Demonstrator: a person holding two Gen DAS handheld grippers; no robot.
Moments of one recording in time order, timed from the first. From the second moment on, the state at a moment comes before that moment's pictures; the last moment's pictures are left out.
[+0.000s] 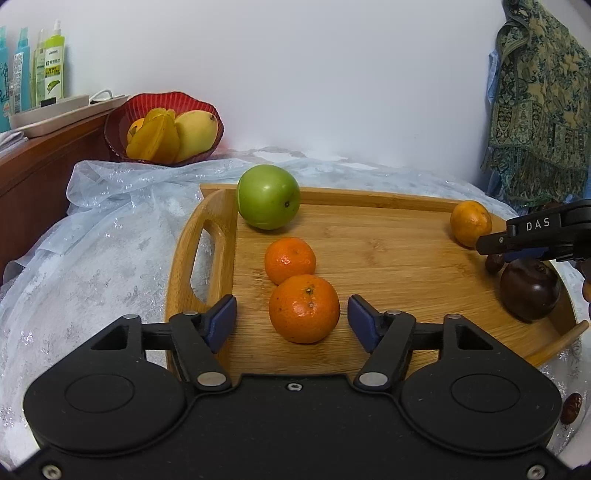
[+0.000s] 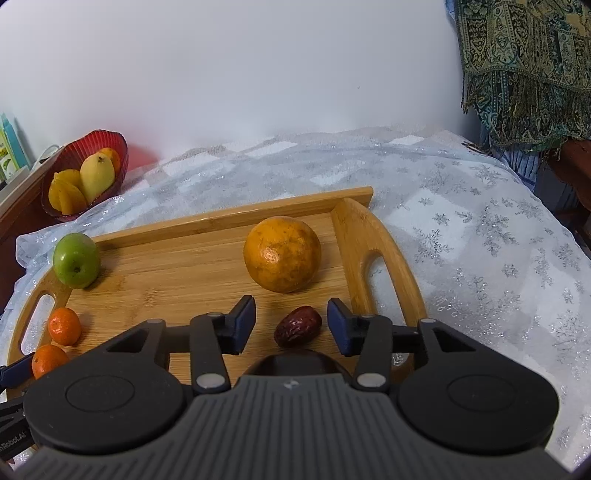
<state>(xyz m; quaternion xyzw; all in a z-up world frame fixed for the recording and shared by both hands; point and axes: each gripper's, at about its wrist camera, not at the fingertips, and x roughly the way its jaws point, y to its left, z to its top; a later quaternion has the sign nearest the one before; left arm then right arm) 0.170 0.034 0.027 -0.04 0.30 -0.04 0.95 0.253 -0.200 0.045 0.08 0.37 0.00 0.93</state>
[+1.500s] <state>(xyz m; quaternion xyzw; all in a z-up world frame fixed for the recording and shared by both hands) 0.007 0.049 0.025 -0.03 0.21 -0.06 0.98 0.046 -0.128 0.023 0.01 0.15 0.03 0.99</state>
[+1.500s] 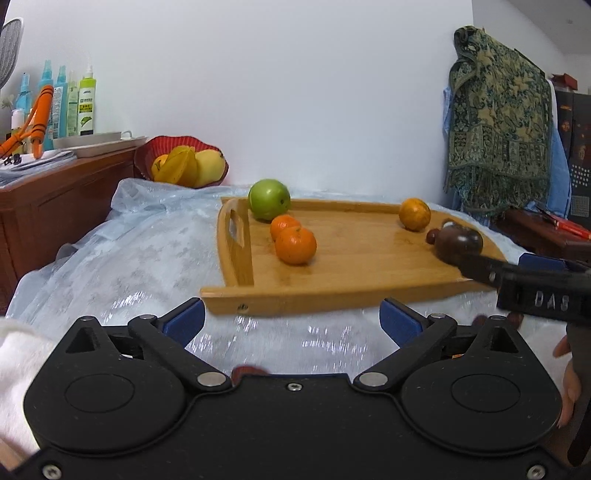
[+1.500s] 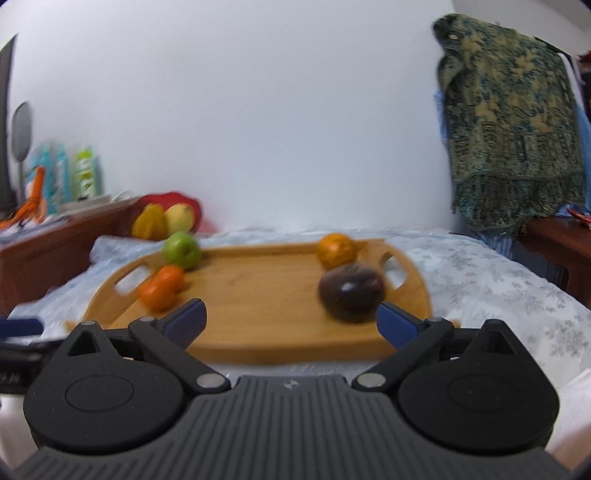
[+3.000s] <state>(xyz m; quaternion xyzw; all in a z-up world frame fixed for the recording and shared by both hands) 0.011 0.060 0.001 -0.04 0.28 -0.02 0.96 0.017 -0.068 -0.013 -0.04 0.20 0.12 0.97</state>
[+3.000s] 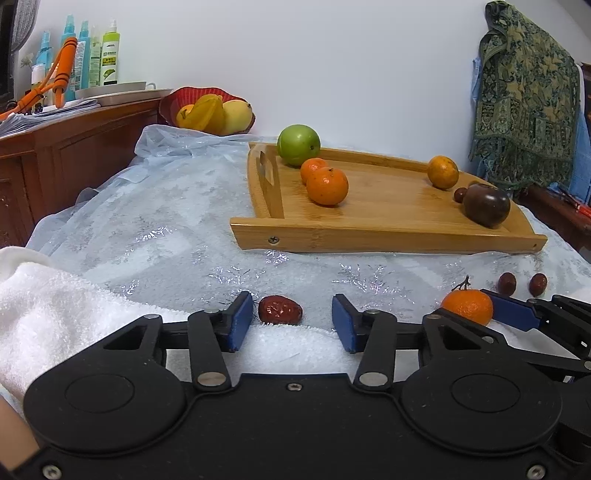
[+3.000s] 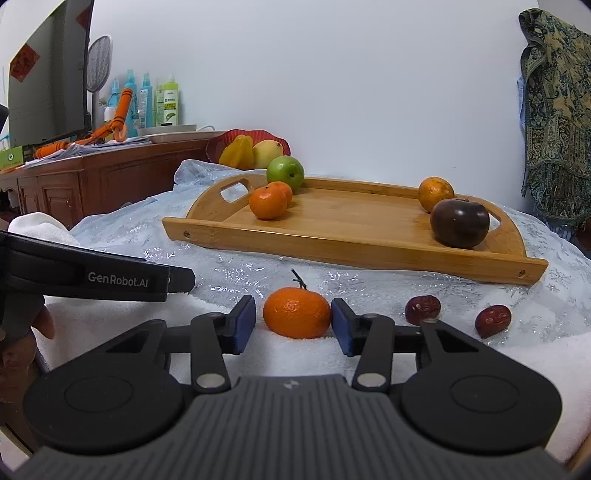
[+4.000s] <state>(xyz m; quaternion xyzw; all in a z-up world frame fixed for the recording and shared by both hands) 0.019 0.045 0.030 -0.03 0.21 -0.06 0.97 0.029 -0.086 0.010 -0.01 0.17 0.11 0.98</state>
